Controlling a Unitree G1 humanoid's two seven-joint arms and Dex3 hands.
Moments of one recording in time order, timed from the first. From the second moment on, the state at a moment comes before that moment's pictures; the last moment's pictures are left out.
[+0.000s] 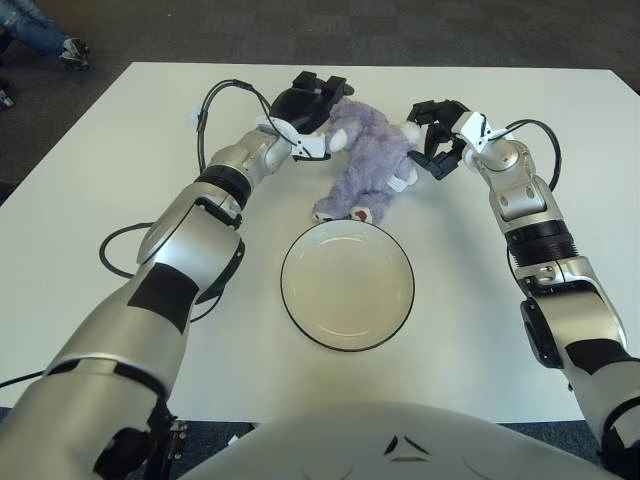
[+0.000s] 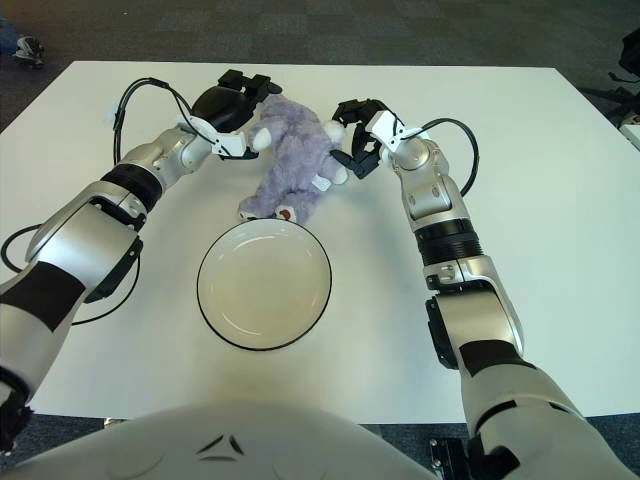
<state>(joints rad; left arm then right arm) -1.14 0.23 -0.57 1.30 0.76 -0.54 0.36 -0.71 -0.36 0.15 0.38 -0.25 0.17 0.34</state>
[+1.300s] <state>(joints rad) -1.20 0.11 -0.63 1.34 0.80 -0.43 0.33 -0.70 -0.36 0.13 0.39 -0.18 0.15 0.40</state>
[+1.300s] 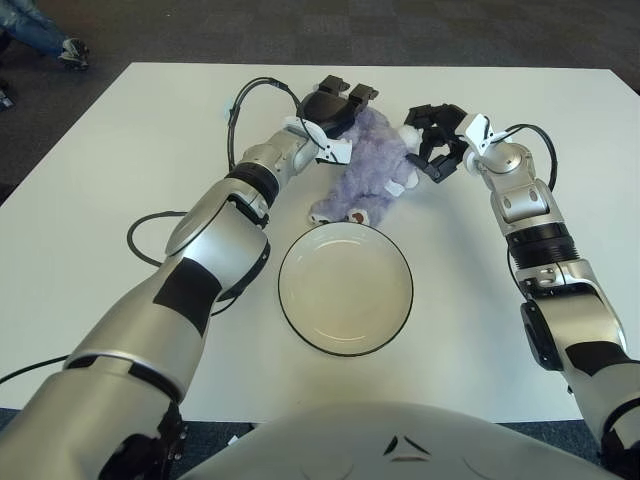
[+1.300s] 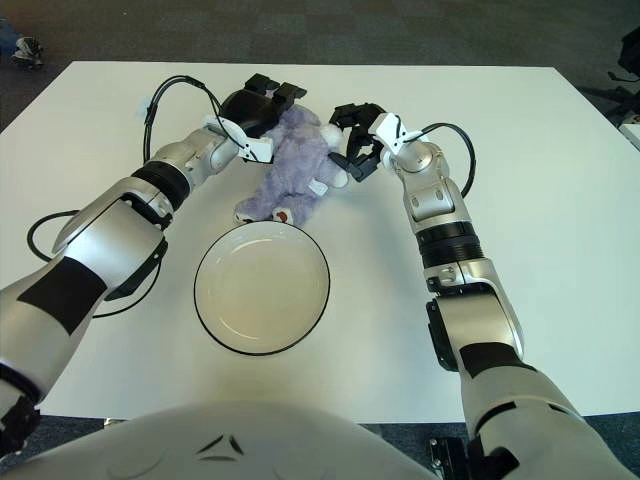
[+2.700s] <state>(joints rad) -1.20 0.14 -0.61 1.35 0.78 -0.51 0.30 -0.69 -0.34 0.06 0.43 0.04 0.10 0.63</state>
